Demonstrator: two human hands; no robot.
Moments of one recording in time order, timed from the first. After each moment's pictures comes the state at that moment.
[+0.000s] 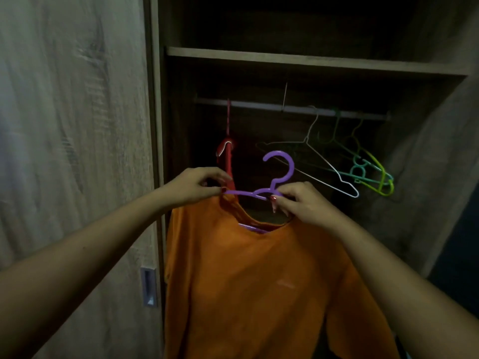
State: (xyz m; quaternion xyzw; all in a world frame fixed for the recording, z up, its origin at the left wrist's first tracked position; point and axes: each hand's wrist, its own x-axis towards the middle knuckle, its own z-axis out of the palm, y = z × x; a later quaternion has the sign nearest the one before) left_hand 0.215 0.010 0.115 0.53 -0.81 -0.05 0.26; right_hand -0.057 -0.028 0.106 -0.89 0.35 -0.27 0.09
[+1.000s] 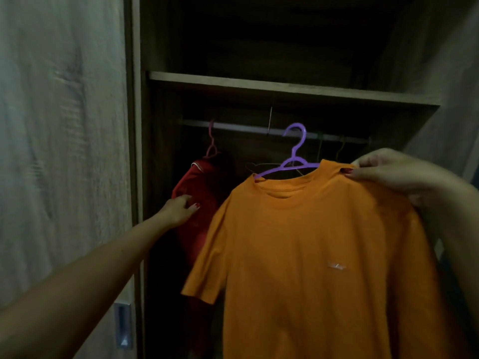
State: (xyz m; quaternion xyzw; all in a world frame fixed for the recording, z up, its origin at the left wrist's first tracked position) left_hand 0.216 -0.062 0.087 0.68 -0.61 -0.18 0.36; right_hand -0.160 0.007 0.233 -0.72 0.59 -0.30 0.22
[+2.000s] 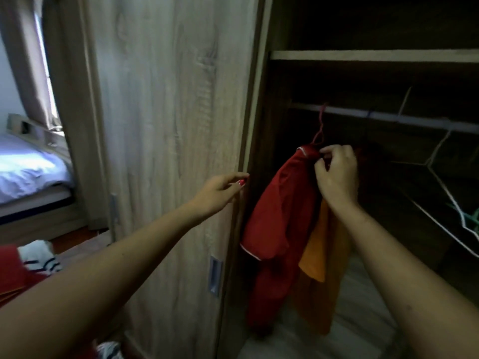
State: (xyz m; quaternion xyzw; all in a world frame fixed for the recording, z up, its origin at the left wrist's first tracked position) left_hand 0.274 0.056 0.083 0.62 -0.56 -0.17 0.52; right_hand 0.079 -0.106 0.124 -0.75 0.36 -0.55 -0.02
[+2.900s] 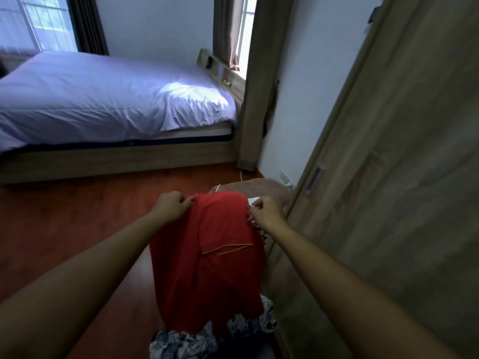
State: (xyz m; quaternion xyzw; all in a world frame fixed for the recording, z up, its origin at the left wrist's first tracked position) left_hand 0.733 0.471 -0.142 0.95 -0.10 -0.08 0.30; right_hand 0.647 0.242 -0.128 -0.89 0.19 -0.06 0.42
